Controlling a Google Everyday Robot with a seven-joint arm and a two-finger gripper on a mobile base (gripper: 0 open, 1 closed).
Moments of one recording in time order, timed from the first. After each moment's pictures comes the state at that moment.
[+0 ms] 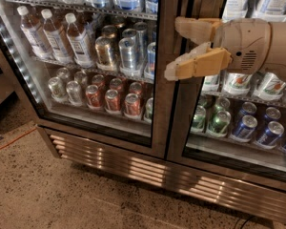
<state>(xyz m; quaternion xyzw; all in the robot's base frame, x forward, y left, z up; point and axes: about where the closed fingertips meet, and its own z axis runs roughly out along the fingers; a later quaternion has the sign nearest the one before) 0.491 -0.068 1.032 -0.45 0.57 0.40 0.56</state>
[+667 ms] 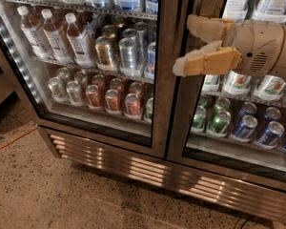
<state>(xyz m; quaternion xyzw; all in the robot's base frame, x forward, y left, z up) 0.492 -0.087 1.038 -0.42 0.57 0.40 0.58</state>
